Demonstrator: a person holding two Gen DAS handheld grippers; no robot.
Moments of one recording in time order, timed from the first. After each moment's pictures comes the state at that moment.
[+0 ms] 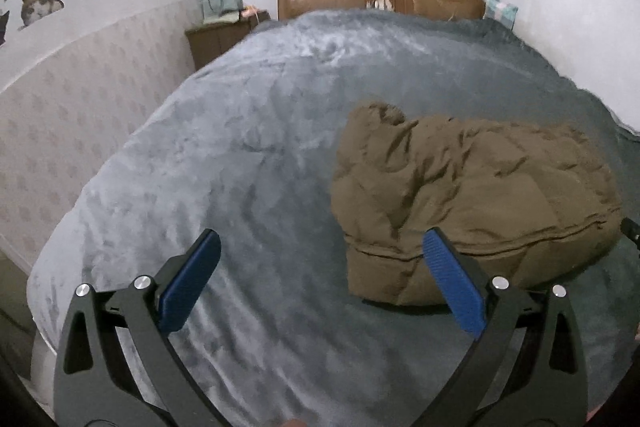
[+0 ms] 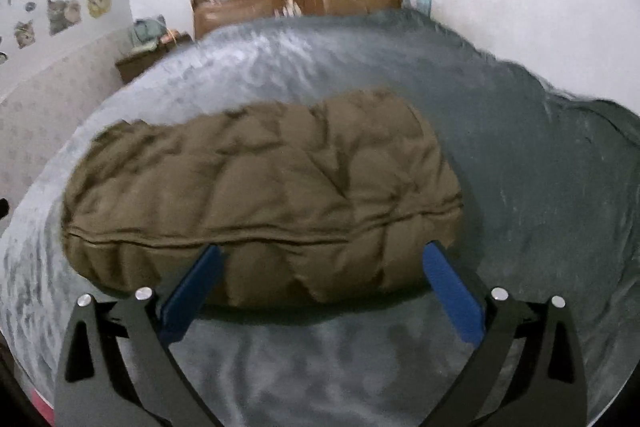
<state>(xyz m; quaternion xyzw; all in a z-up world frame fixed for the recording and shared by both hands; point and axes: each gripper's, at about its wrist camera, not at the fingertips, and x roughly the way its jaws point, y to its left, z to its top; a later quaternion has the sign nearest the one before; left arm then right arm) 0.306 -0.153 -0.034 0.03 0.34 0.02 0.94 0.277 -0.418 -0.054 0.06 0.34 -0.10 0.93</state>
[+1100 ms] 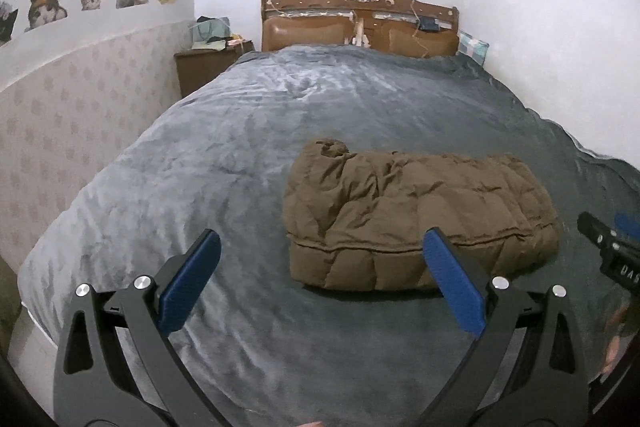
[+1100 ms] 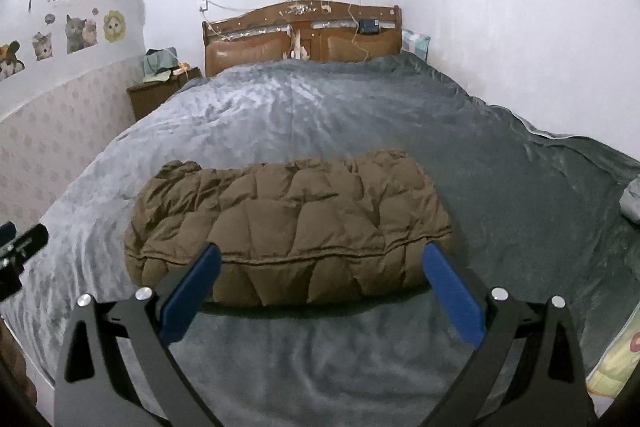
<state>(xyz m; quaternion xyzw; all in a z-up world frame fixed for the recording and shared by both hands) 0.219 -0.175 0.025 0.00 0.29 -0.02 0.96 0.215 -0.349 0.033 0.04 0.29 -0.12 0.95</state>
